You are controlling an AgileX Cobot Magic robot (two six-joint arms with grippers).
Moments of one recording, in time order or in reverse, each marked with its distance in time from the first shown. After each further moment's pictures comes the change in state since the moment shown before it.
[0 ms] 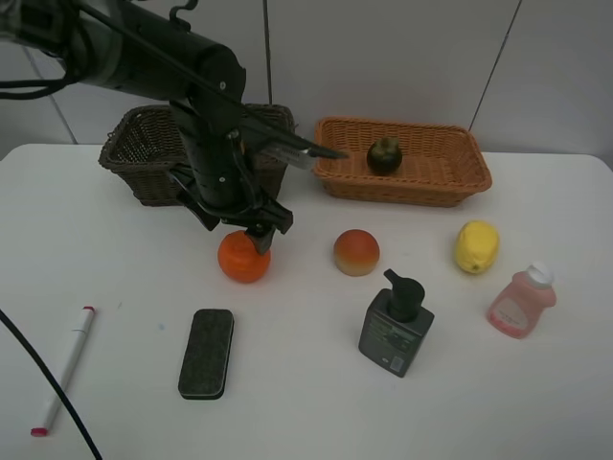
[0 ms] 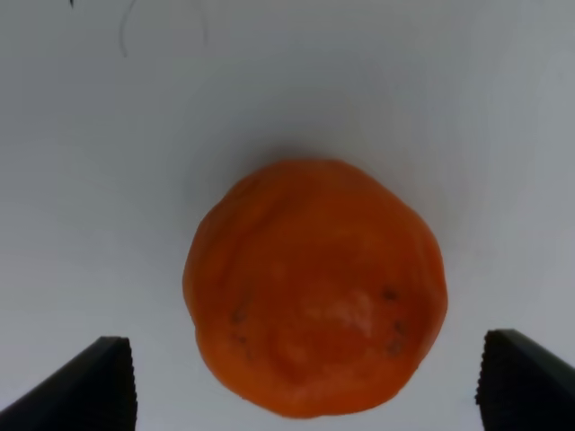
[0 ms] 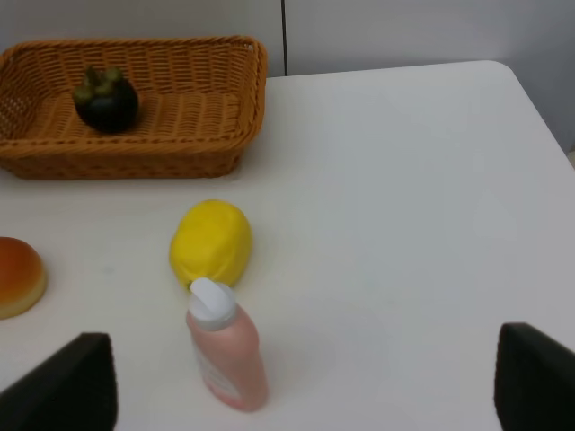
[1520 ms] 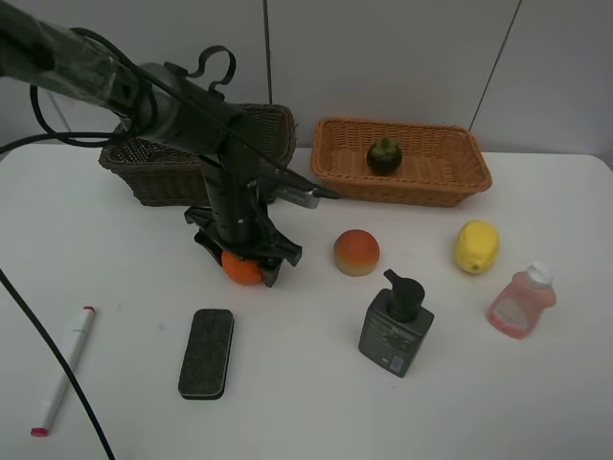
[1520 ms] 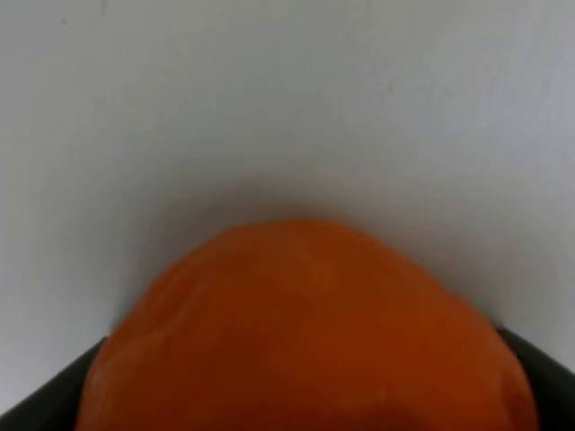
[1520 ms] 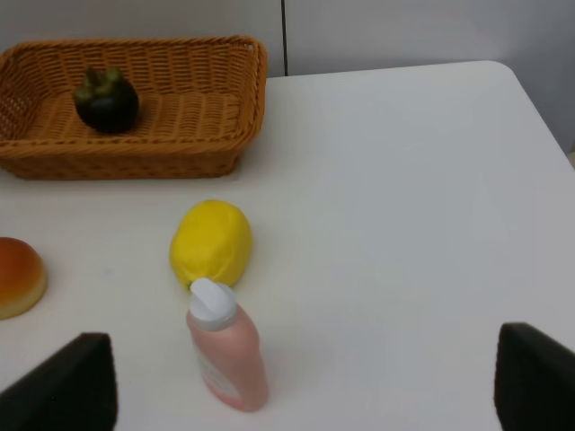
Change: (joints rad) left arm 0.001 0.170 -0.007 -0.039 -0.079 -0.054; right arm 0.000 0.000 0.000 0.000 0.000 0.000
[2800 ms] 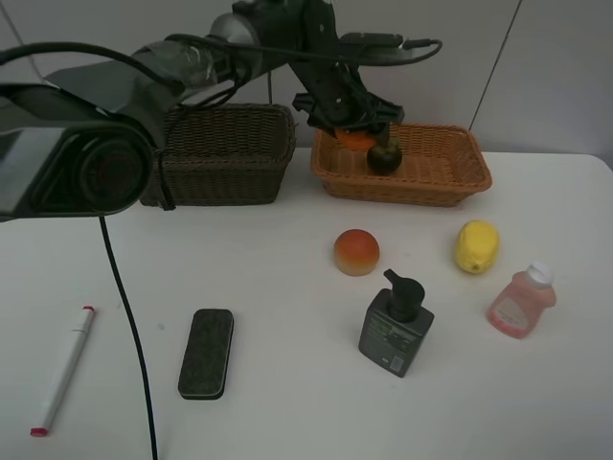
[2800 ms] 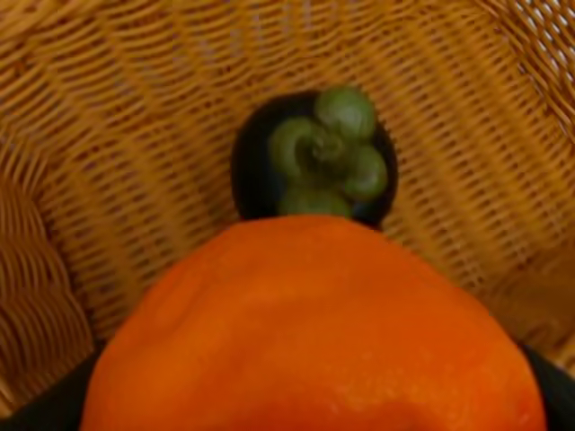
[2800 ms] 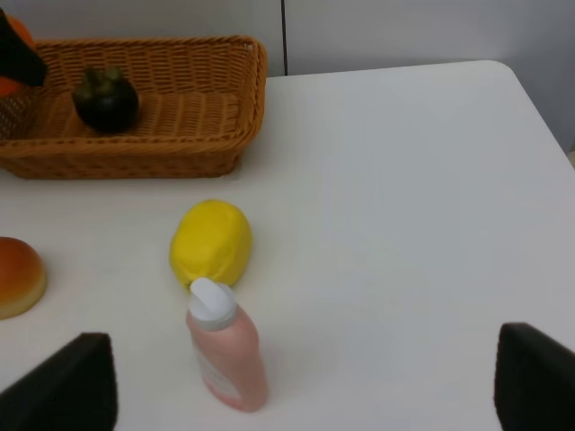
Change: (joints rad) left arm 0.000 0.414 -1.129 -0.176 0.120 0.156; right arm 0.000 0.000 0.000 0.000 0.000 0.000
